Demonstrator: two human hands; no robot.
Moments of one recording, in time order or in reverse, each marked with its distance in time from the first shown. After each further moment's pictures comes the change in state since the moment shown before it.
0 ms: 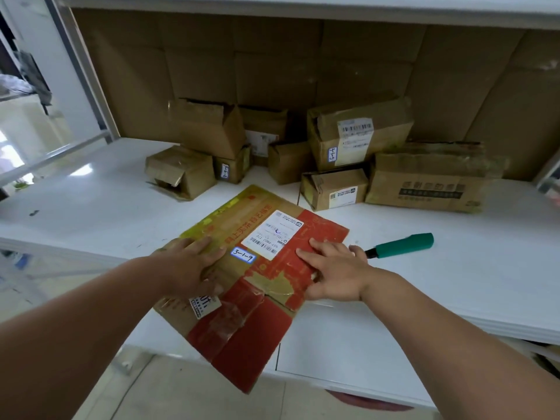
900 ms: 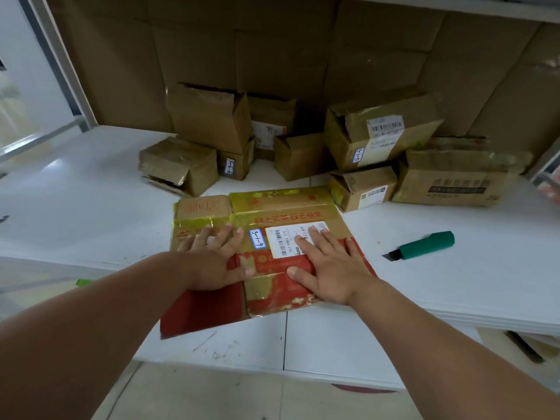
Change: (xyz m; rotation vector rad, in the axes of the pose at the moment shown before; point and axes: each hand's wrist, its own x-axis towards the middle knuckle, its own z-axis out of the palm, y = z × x) left_hand 0.061 -0.021 0.012 -0.200 0.101 0.088; right_hand 0.042 -0.051 0.017 -0.014 0.127 0.107
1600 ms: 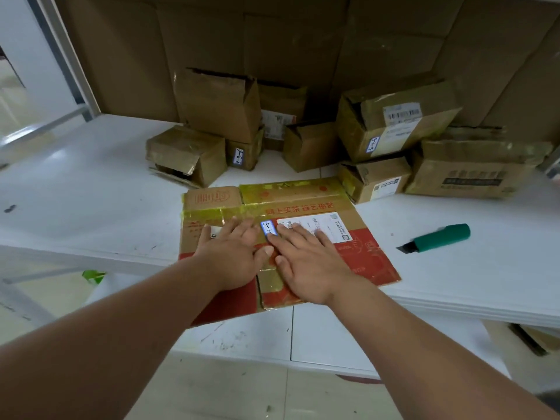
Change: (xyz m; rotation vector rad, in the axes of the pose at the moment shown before) left_hand -0.007 0.022 0.006 -0.050 0.256 0.059; right_hand 0.005 -0.064 0.005 0.014 0.146 -0.218
